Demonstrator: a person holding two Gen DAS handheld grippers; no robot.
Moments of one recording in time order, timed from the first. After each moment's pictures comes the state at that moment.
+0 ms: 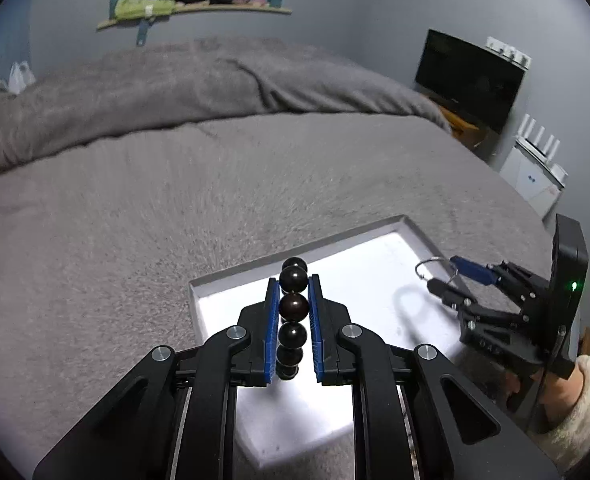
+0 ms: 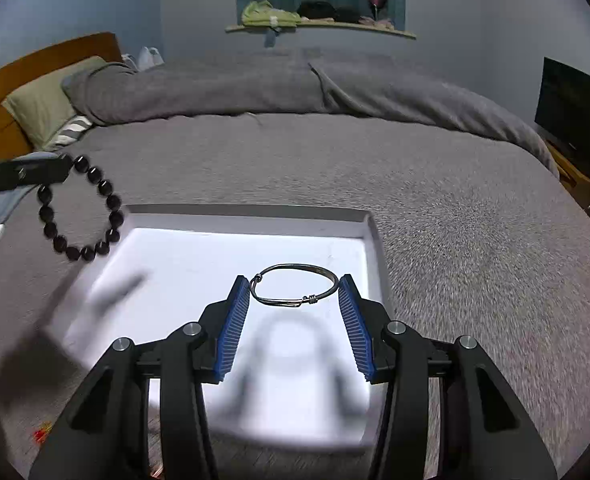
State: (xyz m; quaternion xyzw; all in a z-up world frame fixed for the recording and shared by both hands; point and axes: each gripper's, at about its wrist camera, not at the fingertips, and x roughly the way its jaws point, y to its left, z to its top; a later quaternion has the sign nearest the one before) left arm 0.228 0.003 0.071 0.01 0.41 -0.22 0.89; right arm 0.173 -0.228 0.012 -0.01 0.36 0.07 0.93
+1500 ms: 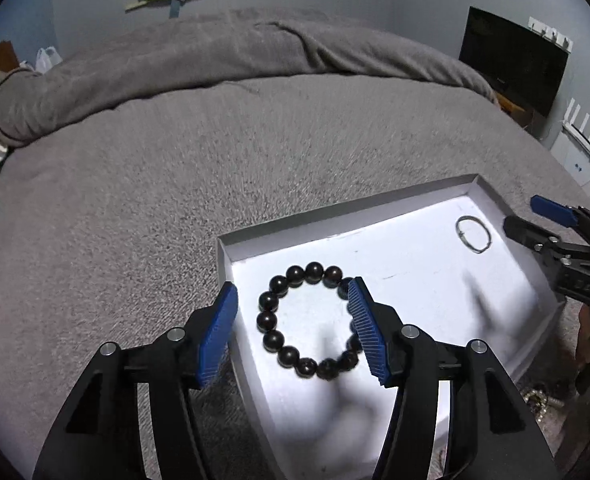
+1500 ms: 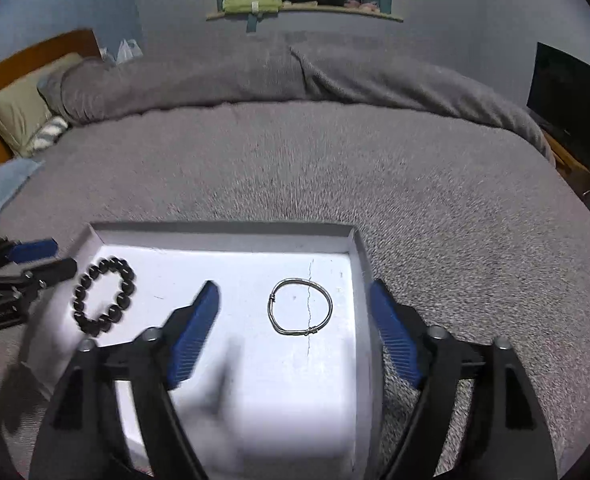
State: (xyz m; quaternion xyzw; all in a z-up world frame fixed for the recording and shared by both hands) left arm 0.237 0.012 0.014 0.04 0.43 -0.14 0.89; right arm 0.193 -0.229 0.024 0.01 0.37 0.06 0.93
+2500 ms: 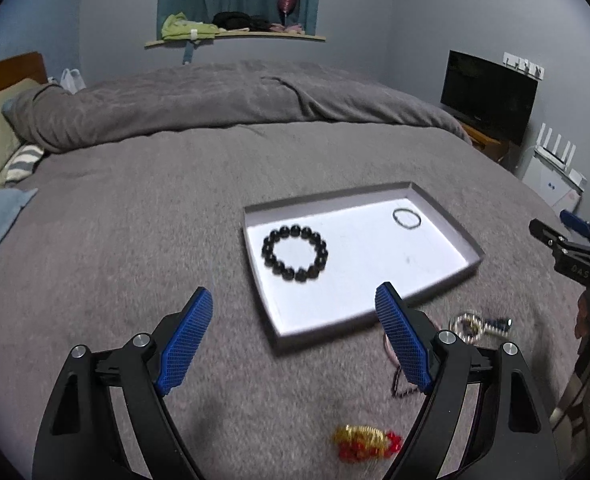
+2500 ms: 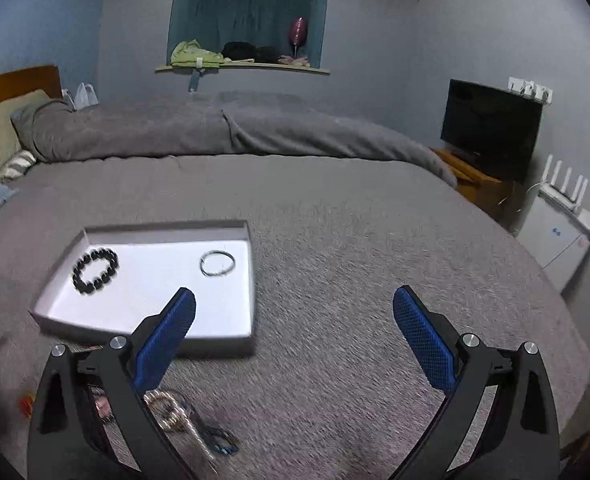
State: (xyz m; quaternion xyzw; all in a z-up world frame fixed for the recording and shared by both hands) left arm 0.088 0.046 0.058 0.02 0.35 -0.14 0.93; right arm 0.028 -0.269 0.062 -0.03 0.27 -0.09 0.96
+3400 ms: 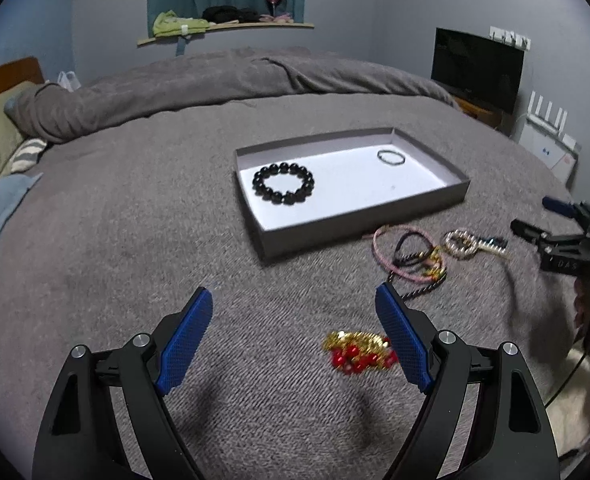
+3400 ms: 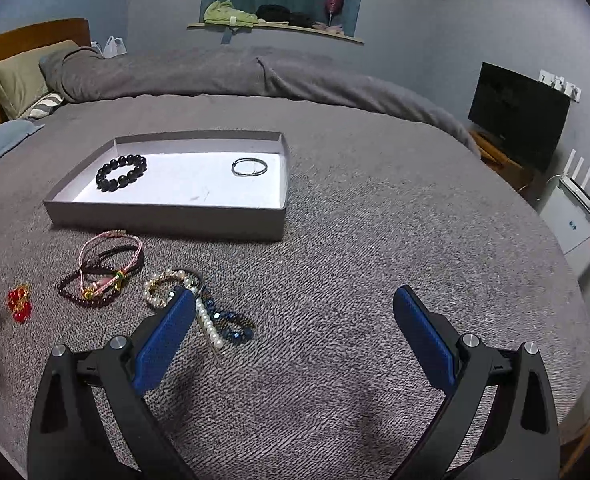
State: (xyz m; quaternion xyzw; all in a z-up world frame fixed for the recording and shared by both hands) left arm 0.021 0.046 0.012 0.06 0.36 -0.15 0.92; right arm -0.007 -0.246 -0.005 -0.05 0.35 -0.02 0.94
